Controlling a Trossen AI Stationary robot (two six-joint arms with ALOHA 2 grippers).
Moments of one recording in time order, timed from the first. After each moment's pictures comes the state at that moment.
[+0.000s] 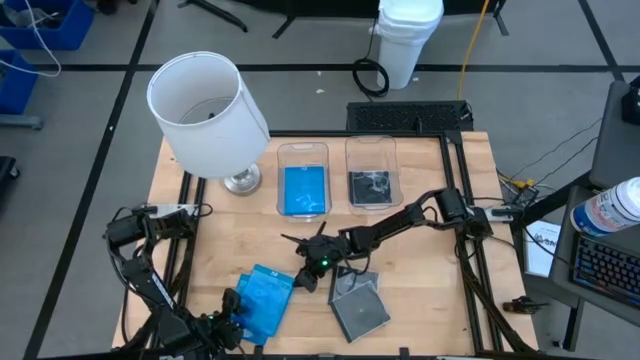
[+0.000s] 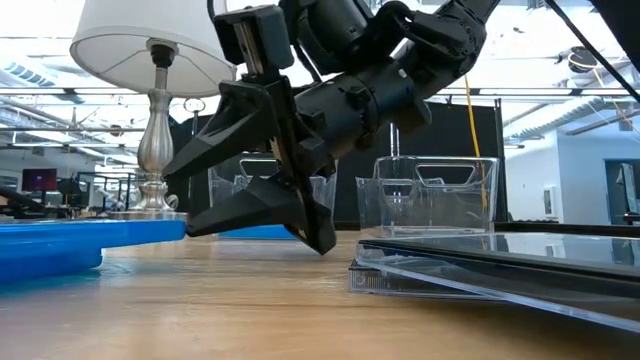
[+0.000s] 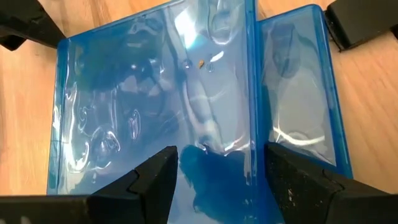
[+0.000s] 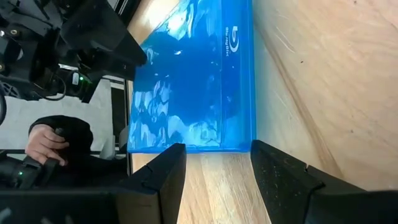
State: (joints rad) left arm -1.15 1.93 1.12 -0.73 -0.57 -0.70; right arm 0.19 2.21 1.27 0.30 -0.27 0.94
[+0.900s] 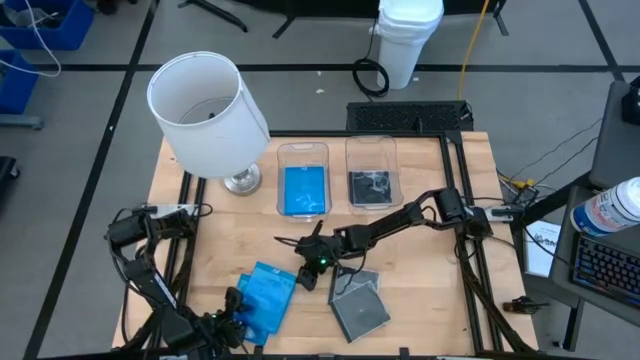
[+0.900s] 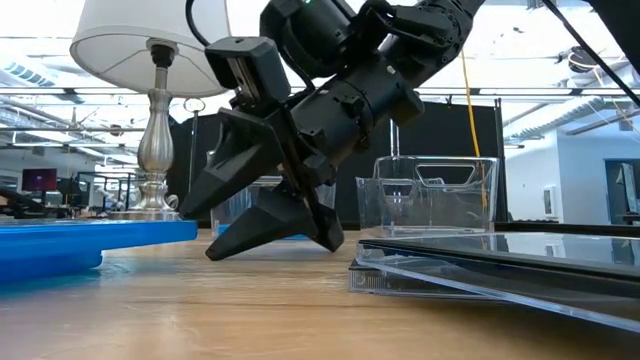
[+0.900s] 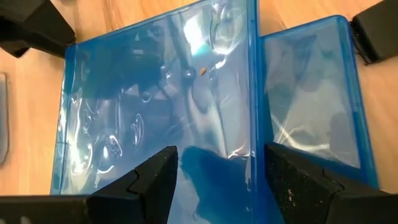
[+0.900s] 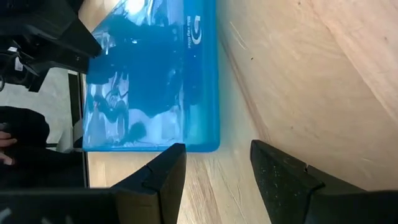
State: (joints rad) left arm -1.13 1.94 1.11 -0.73 -0.60 -0.70; right arm 0.20 2.21 1.36 0.14 -0.26 0.87
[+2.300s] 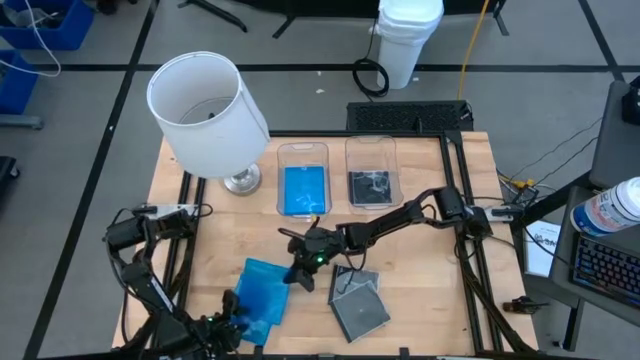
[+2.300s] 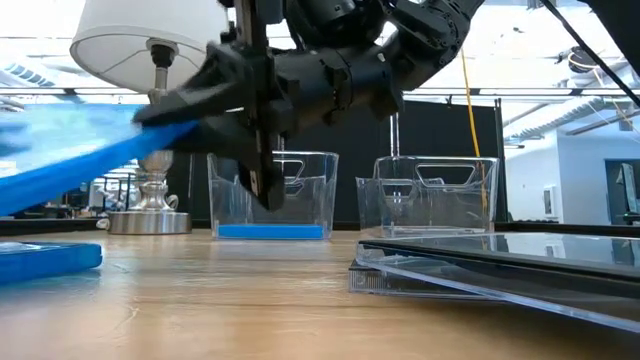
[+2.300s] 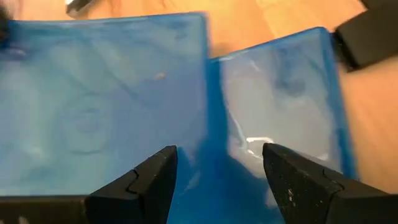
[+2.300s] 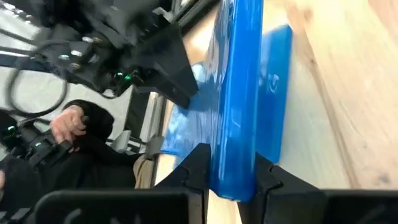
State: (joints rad) left arm -1.18 1.94 1.13 -0.70 -0.66 -0.73; right arm 0.18 2.19 1.36 0.45 -0.37 0.75
